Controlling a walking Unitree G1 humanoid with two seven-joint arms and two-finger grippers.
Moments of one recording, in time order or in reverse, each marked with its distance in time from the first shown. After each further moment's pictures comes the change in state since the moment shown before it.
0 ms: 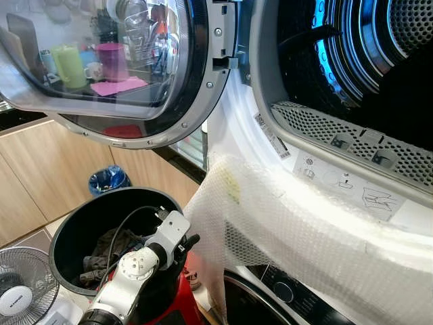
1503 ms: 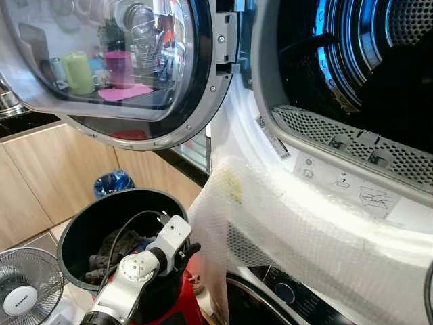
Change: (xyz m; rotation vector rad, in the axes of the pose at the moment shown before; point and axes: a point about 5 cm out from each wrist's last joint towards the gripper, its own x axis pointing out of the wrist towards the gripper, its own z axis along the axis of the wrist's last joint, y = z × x) left arm -0.002 -0.006 -0.006 -0.030 0.079 -0.063; right arm -0.087 0.031 -0.021 0.039 0.111 0.126
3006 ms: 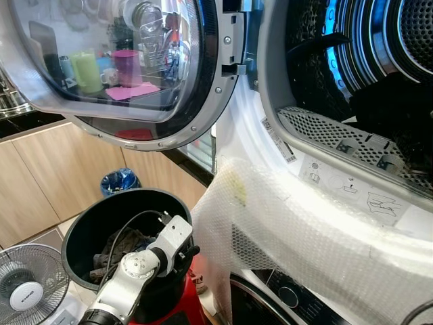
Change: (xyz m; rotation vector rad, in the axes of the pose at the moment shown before) left arm 0.000 0.001 0.002 0.007 0.052 -0.018; right arm -0.098 -0.001 -0.041 -0.024 0.143 0.252
